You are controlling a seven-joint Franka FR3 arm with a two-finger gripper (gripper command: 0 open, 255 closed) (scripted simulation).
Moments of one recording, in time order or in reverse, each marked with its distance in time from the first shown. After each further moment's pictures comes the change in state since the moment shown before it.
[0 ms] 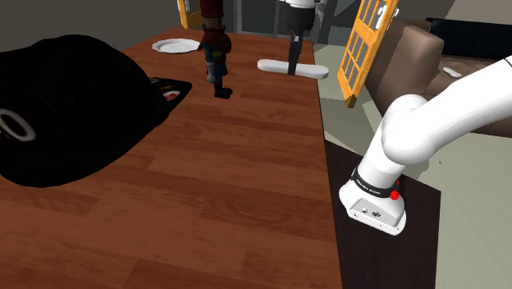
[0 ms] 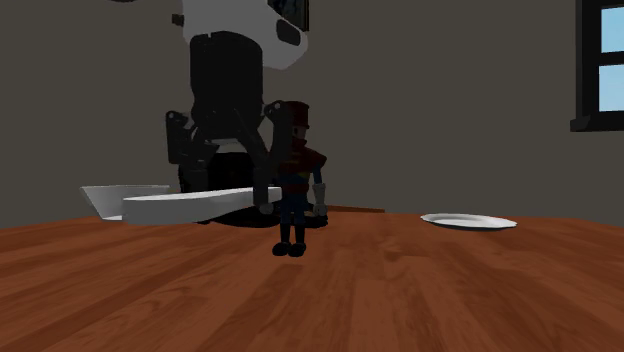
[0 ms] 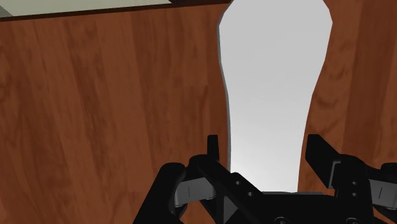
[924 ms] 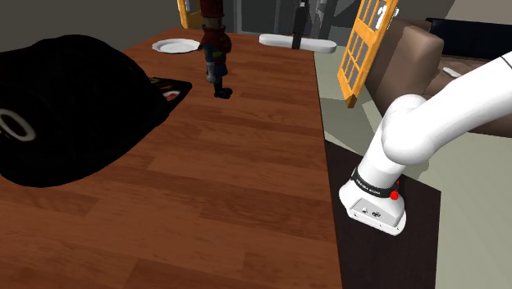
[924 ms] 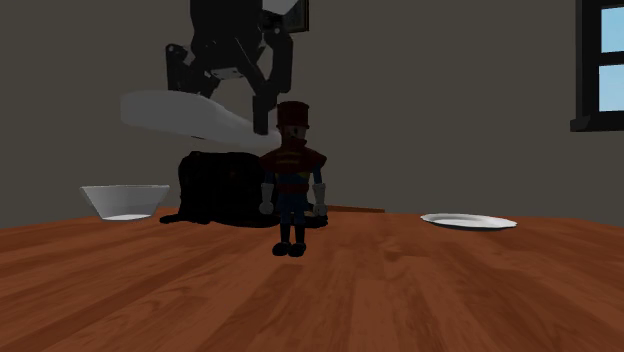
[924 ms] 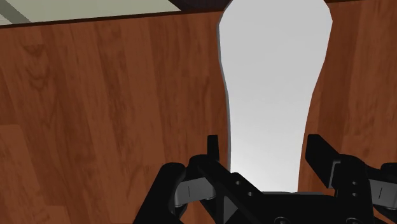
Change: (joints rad) arm 0.001 0.036 0.004 0.216 0.004 -0.180 -0.005
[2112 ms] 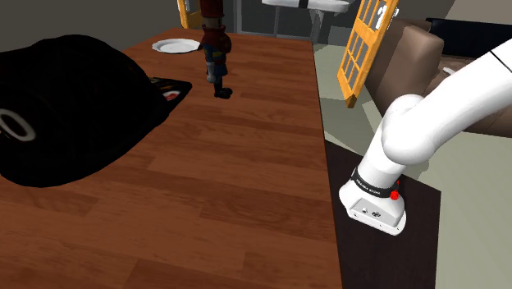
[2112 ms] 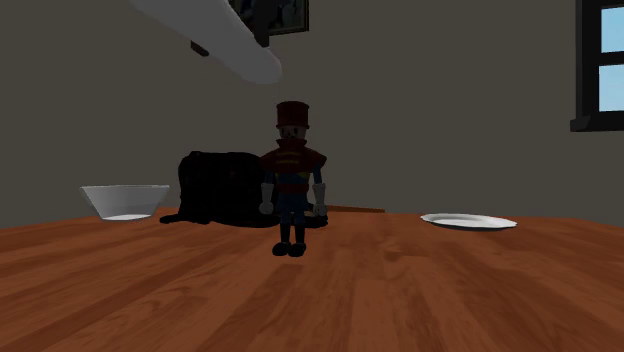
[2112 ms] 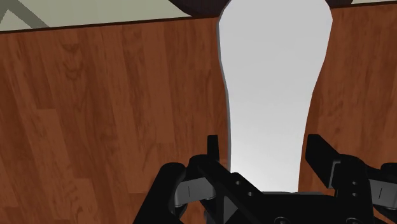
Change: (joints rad) arm 0.001 0.105 0.001 0.337 0.002 -0.232 -0.010
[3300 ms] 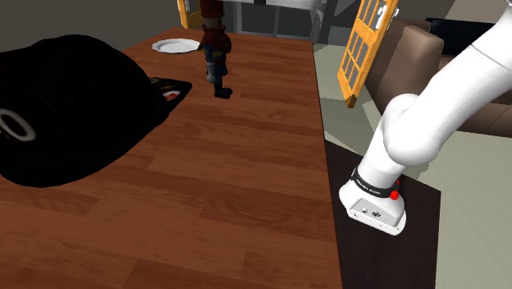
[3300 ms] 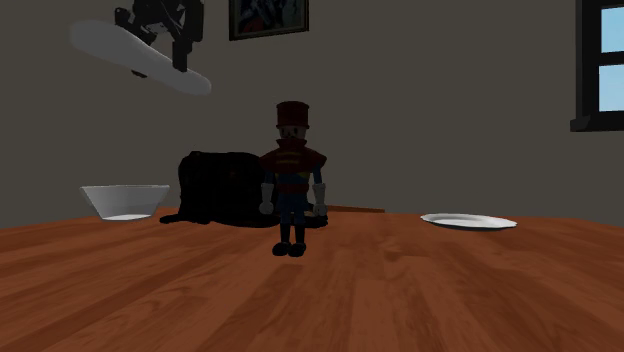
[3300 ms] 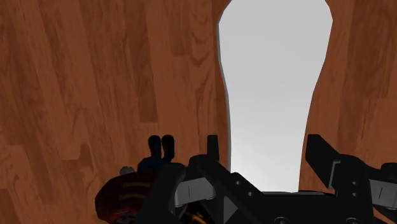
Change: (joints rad) arm 0.081 0.165 0.275 0.209 0.104 -0.042 0.367
